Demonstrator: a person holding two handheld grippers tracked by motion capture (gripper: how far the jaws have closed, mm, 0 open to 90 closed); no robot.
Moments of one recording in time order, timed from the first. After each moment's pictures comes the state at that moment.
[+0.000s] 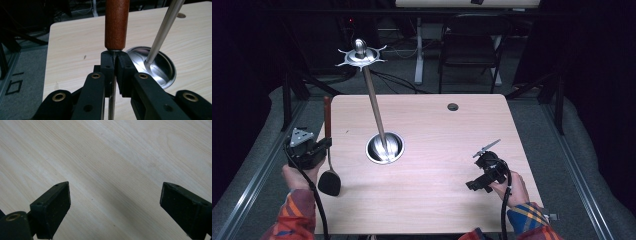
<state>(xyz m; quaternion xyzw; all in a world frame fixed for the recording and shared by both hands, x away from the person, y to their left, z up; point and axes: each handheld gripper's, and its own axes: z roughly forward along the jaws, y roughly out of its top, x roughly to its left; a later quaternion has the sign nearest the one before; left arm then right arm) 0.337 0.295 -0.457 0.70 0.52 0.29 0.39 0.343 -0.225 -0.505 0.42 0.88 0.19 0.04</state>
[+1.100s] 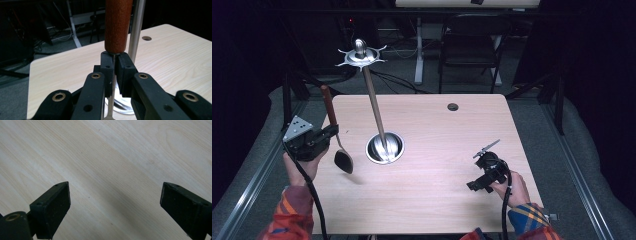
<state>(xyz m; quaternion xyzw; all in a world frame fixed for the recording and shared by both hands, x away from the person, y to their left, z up) 0.343 0.280 -0.417 0.71 0.42 0.30 0.48 0.345 -0.227 -0.509 0.43 0.88 0.19 0.04</state>
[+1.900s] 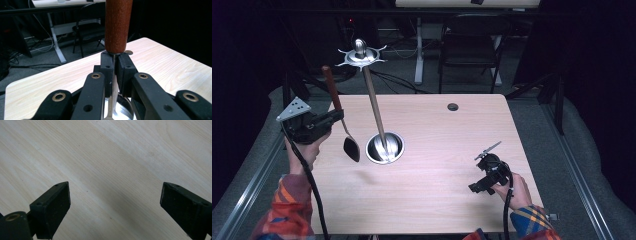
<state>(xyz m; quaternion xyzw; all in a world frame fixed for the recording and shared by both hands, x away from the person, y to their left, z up) 0.369 0.278 -0.385 0.72 0.37 0.25 0.53 0.341 -0.230 -0.513 0.43 0.88 0.18 0.04</state>
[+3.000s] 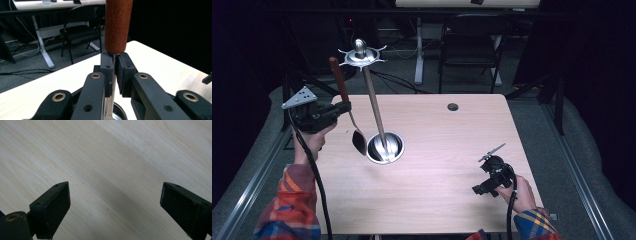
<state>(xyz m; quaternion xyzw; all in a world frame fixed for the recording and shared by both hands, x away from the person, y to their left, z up) 0.394 0.269 -0.377 0.73 0.35 0.22 0.55 0.335 -0.240 -0.515 0.44 0.88 0.17 0.03</state>
